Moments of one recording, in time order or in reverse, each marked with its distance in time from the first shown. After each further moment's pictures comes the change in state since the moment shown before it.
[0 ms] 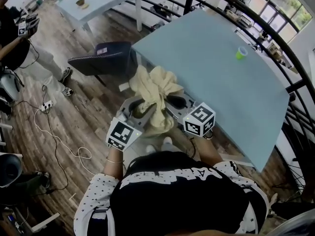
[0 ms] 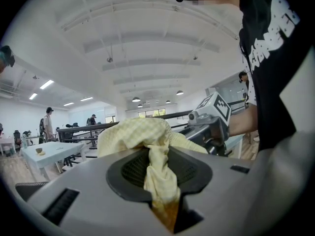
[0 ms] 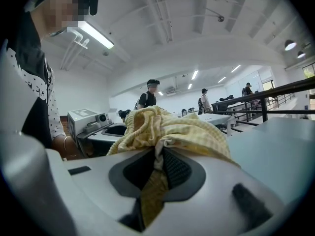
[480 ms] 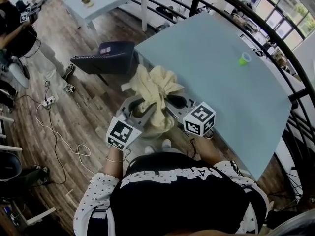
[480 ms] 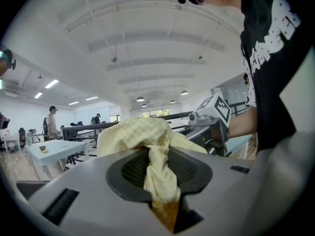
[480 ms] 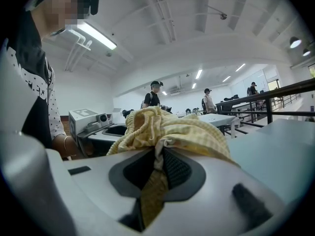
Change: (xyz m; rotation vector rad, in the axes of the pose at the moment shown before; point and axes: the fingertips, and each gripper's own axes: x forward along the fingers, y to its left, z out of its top) left arm -0.007 0.007 0.004 -0.022 -0.009 0.046; right arm 0.008 0.004 0.009 -0.025 0.008 0.044
